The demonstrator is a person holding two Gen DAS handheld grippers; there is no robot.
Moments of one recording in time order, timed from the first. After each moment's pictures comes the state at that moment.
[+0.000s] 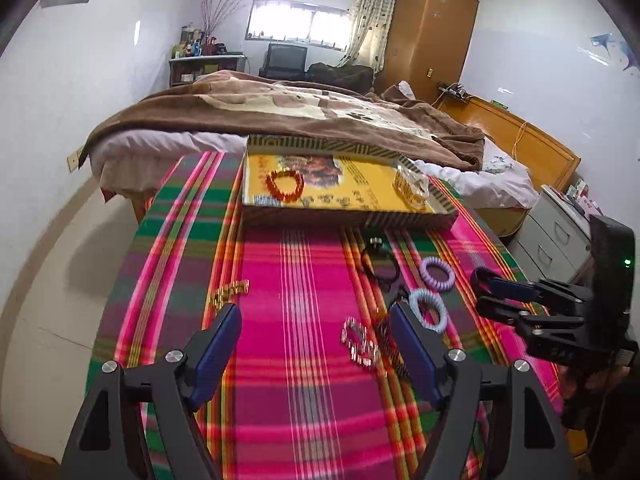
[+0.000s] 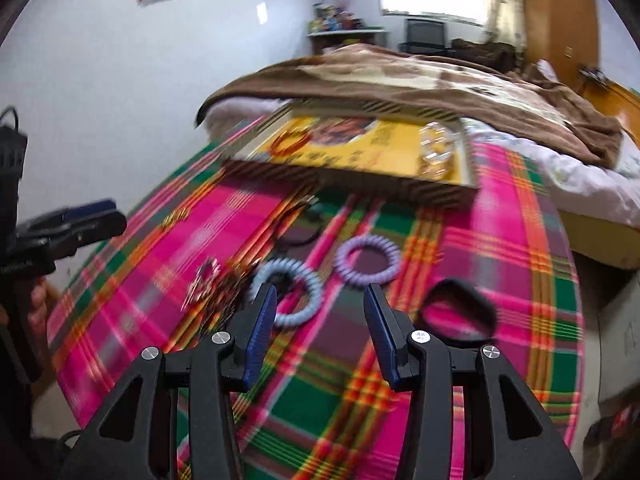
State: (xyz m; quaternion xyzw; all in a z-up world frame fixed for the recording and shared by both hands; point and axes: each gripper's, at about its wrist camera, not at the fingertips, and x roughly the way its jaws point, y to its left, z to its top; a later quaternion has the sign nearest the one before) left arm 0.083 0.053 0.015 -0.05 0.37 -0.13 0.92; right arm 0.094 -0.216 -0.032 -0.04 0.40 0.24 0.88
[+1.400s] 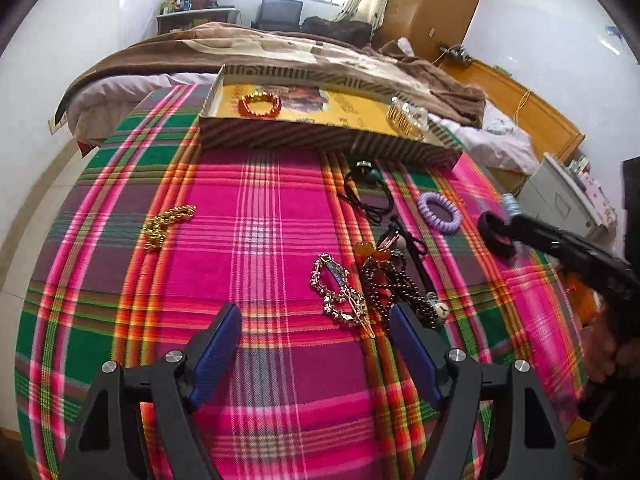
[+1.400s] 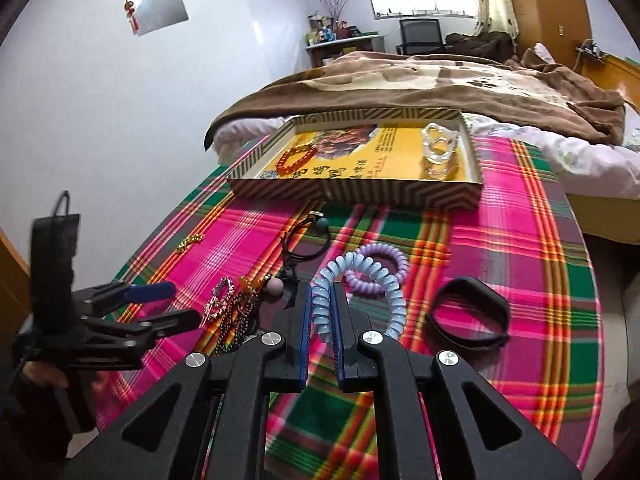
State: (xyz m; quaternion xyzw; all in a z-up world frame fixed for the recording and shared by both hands) left arm 0.102 0.017 -0.044 -0.05 0.45 -0.14 0.88; right arm 0.093 -0.245 -0.016 0.04 0.38 0.23 0.89
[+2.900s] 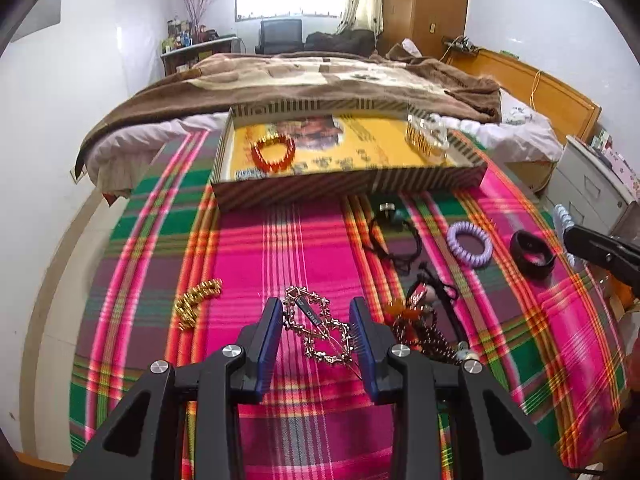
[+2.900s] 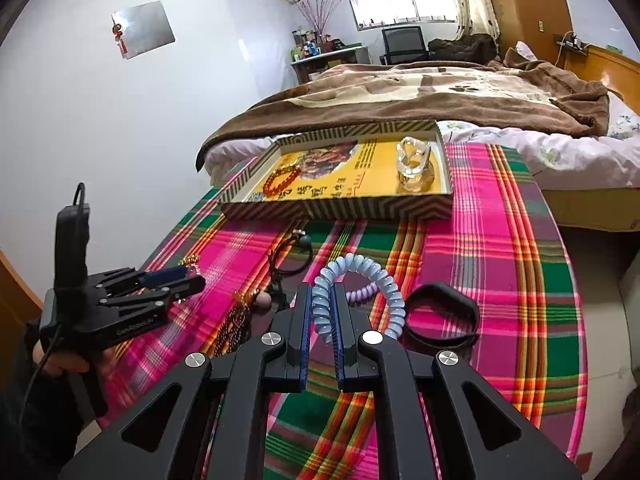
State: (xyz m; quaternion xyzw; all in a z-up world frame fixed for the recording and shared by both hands) left arm 0.124 0.008 -0.014 0.03 0.41 -0.10 0.91; right arm 0.091 -0.263 0.000 0.06 0.36 0.22 0.90
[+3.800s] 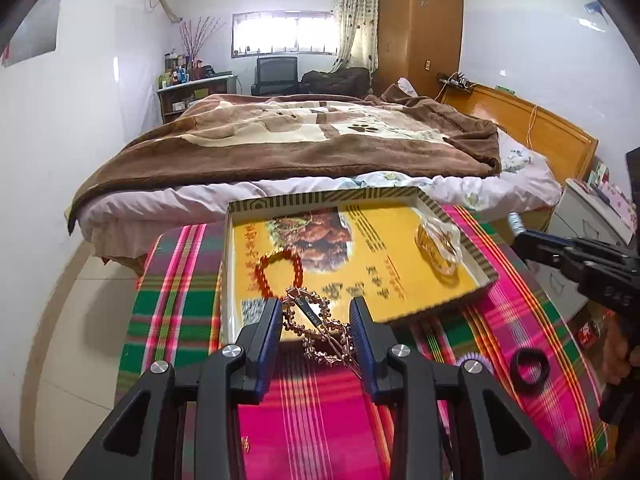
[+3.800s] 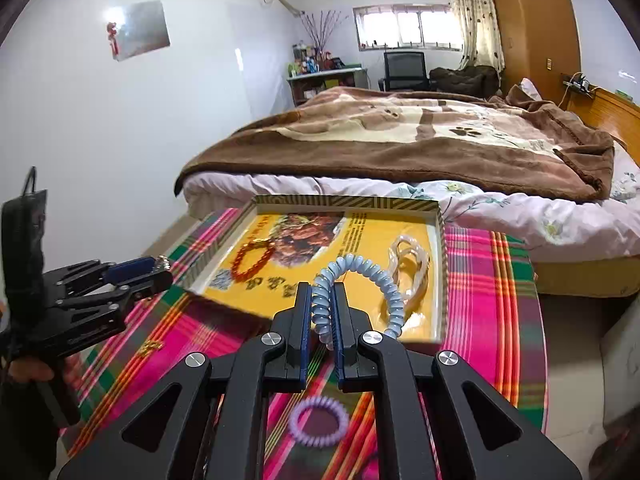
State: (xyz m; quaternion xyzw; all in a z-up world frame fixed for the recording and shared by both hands) left arm 0.223 0.011 0.052 0.02 0.35 -0.11 0.93; right arm 0.220 -0.238 0.042 0.02 0.34 0.19 0.92
